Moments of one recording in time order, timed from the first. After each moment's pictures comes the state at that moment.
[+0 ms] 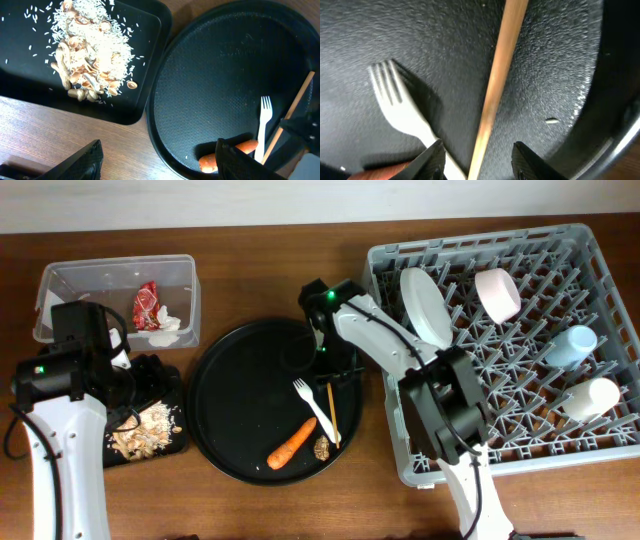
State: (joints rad) left arm 0.22 1.36 1.35 -1.30 0.07 -0.32; right arm 0.55 2.33 1.91 -1.27 -0.23 0.30
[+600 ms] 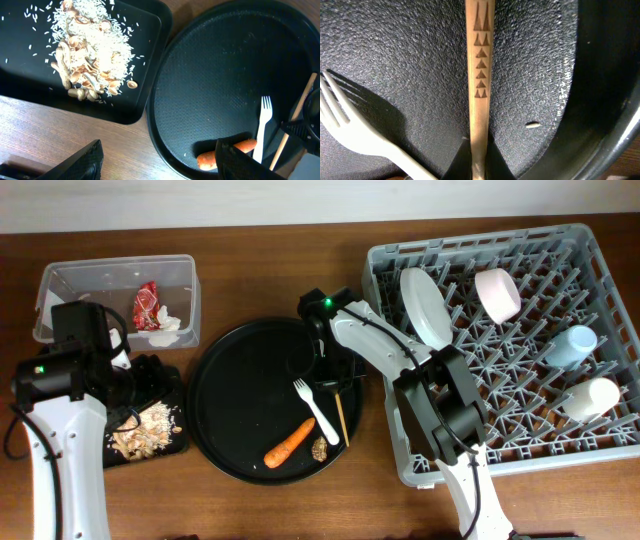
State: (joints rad) left arm 0.22 1.36 1.35 -1.30 0.07 -0.32; right arm 0.56 2.34 1.86 -1.27 -0.16 0.39
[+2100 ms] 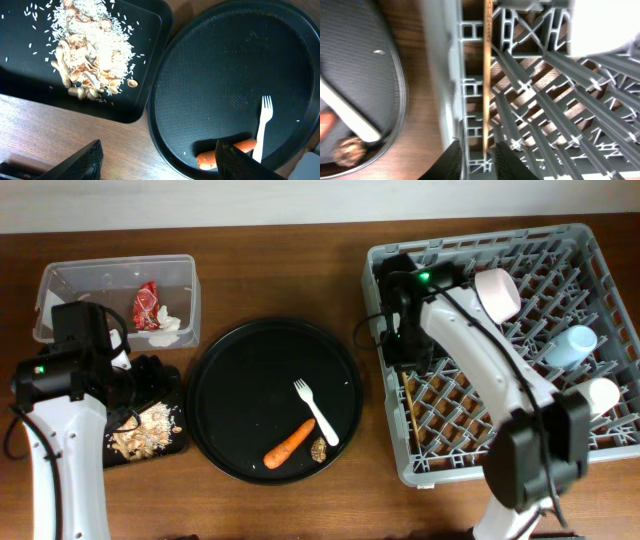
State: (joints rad) left arm 0.22 1.36 1.35 -1.31 0.07 -0.32; right arm 0.35 1.88 1.69 -1.38 0.03 0.26
